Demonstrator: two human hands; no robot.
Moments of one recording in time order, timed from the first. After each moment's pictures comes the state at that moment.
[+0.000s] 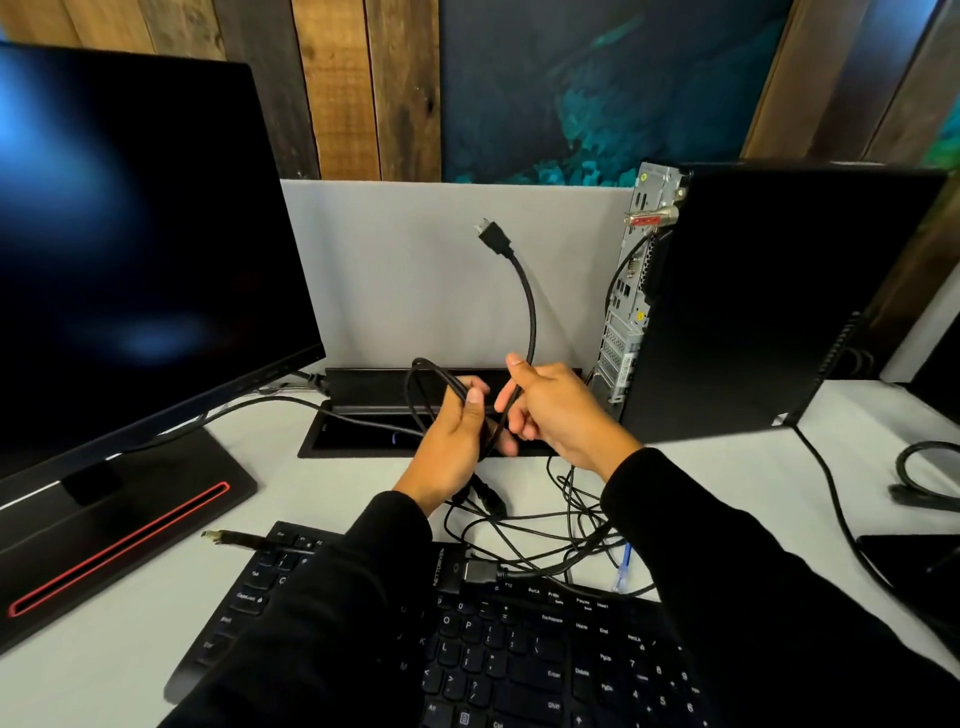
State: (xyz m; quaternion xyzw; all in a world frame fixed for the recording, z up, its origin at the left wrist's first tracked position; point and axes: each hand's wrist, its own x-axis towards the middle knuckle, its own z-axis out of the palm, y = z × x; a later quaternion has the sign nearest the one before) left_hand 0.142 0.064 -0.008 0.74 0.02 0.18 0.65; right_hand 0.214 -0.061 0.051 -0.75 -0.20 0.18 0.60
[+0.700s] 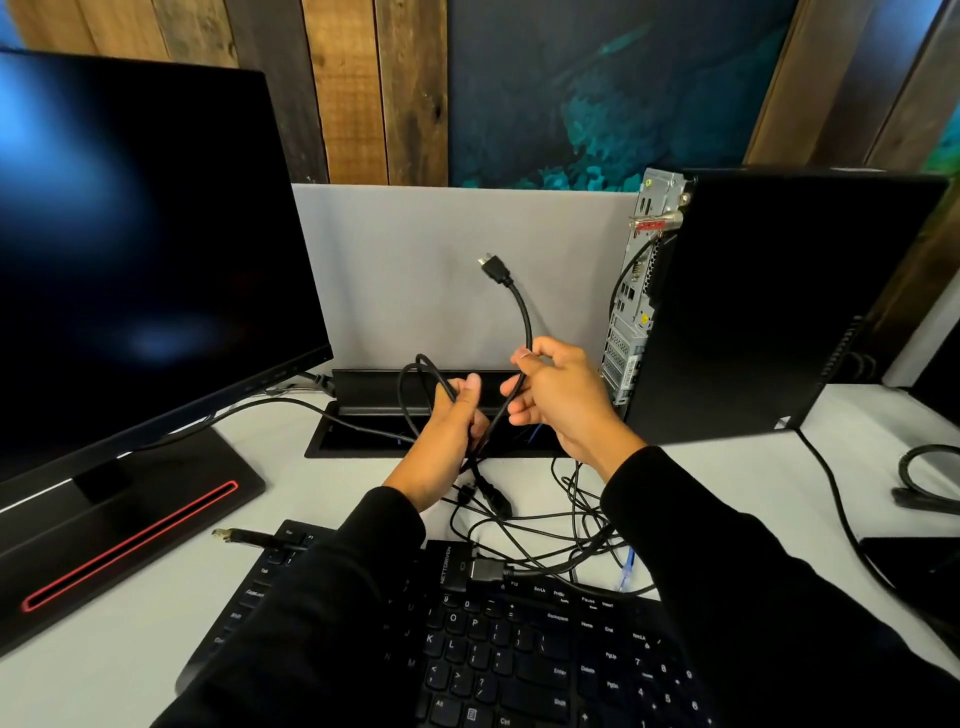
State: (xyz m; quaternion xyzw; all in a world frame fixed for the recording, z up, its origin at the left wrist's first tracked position) left_hand 0.132 0.075 0.007 0.69 0.05 0.13 0.71; right_hand 0.210 -0.056 0.062 -0.71 -0.17 0.12 0.67
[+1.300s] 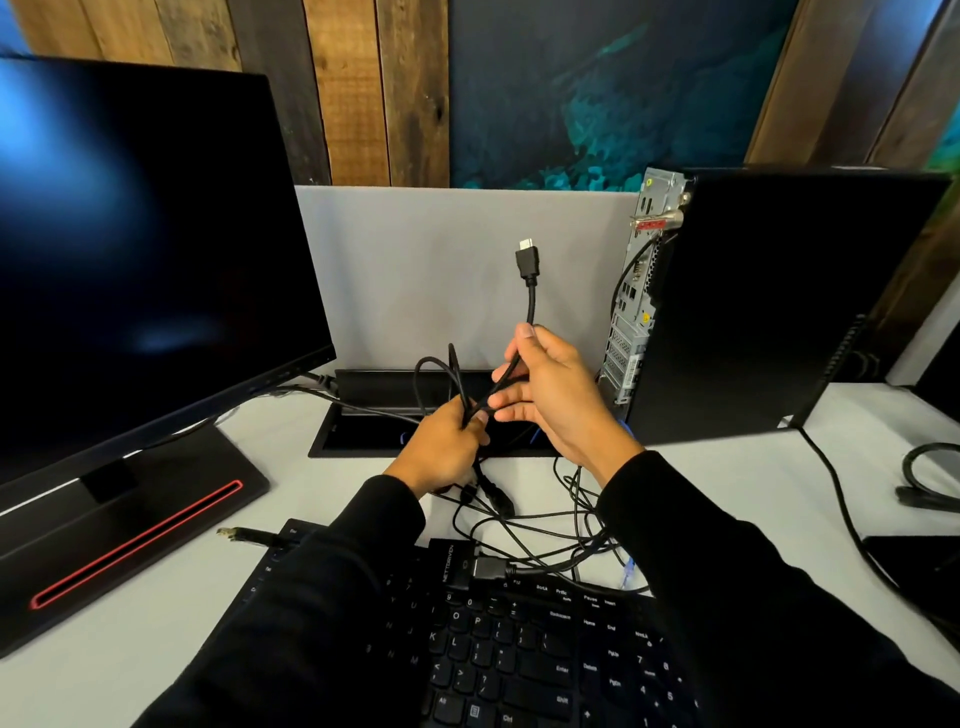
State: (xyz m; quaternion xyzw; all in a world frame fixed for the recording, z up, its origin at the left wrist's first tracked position) left_hand 0.139 0.088 0.005 0.88 0.10 0.11 0.46; right_hand 0.193 -0.051 0.071 -0.65 -0.21 0.15 0.72
